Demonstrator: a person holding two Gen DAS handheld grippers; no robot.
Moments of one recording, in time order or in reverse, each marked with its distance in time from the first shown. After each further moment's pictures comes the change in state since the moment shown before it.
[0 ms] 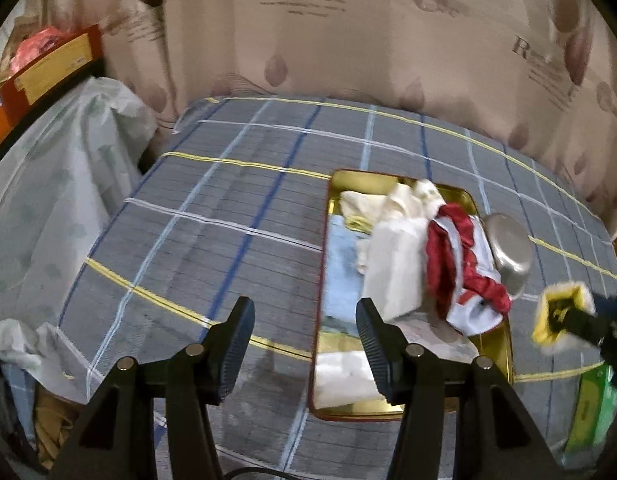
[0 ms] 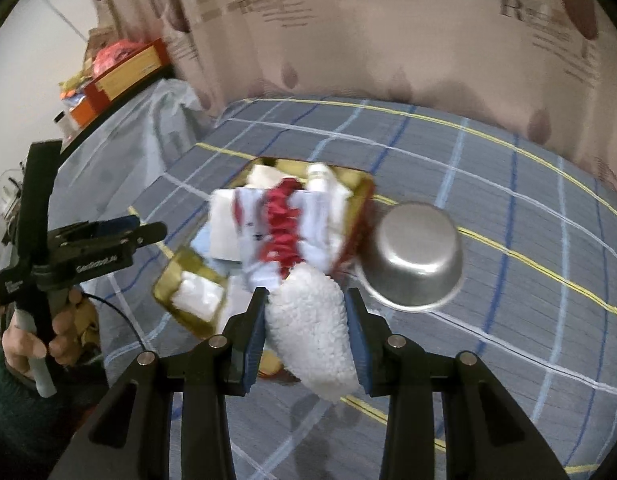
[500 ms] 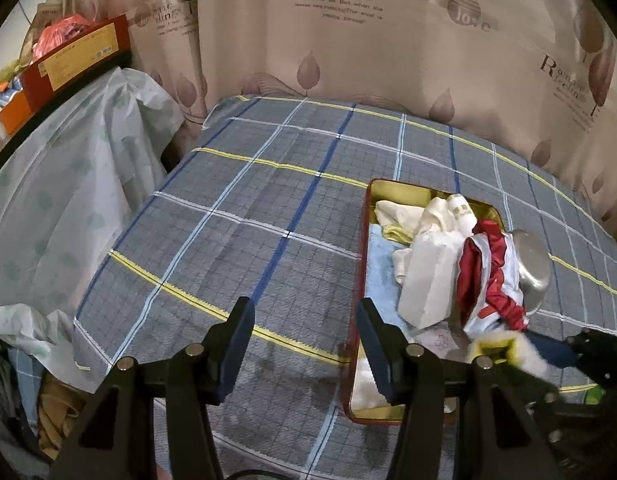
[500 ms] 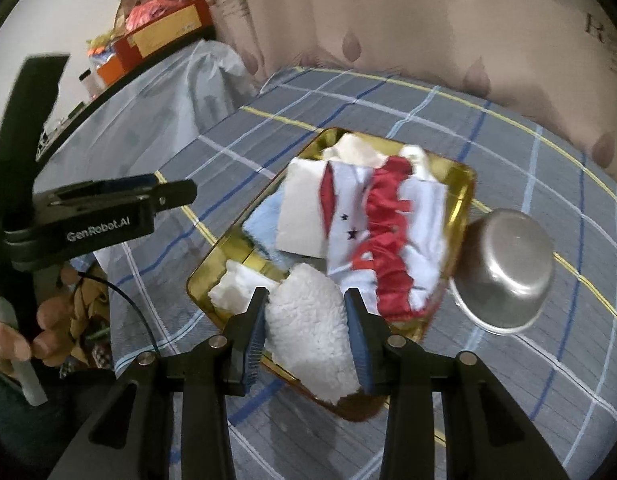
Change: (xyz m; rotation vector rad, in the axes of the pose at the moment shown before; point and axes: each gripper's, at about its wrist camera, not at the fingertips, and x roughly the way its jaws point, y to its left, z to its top) left arm -0.003 0.022 0.003 -0.051 -0.004 0.051; right arm 0.062 0.064 0.002 -0.116 0.082 0.067
